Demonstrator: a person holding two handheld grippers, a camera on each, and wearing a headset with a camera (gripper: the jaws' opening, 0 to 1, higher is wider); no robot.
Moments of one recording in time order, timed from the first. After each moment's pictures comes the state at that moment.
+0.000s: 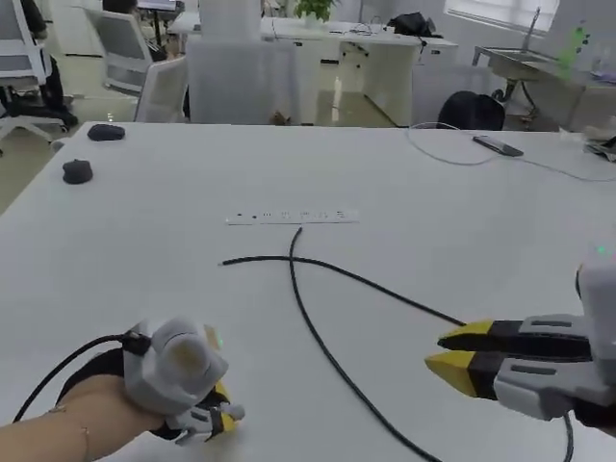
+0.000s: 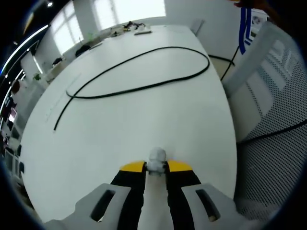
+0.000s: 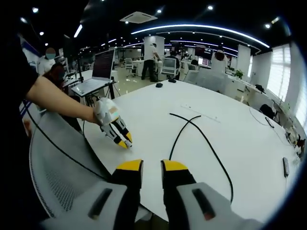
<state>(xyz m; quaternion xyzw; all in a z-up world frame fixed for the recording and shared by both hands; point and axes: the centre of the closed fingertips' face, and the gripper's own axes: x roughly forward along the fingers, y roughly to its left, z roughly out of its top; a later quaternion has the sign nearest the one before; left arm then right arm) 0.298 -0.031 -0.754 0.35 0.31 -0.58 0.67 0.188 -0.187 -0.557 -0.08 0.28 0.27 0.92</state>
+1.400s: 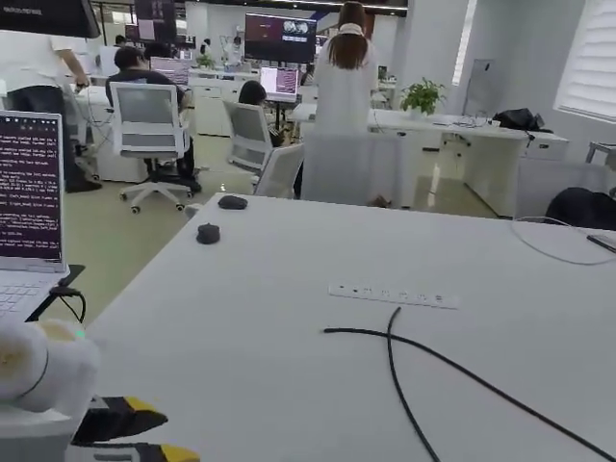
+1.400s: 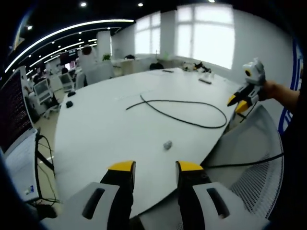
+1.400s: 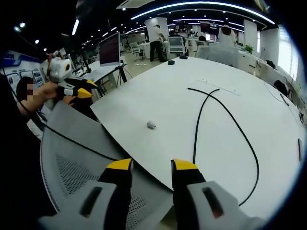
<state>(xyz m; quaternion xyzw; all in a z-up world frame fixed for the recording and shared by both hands) 0.228 0.136 -0.582 0.08 0.29 -0.37 0.88 0.151 -0.147 -0.602 -0.03 0.38 0.31 0.87</state>
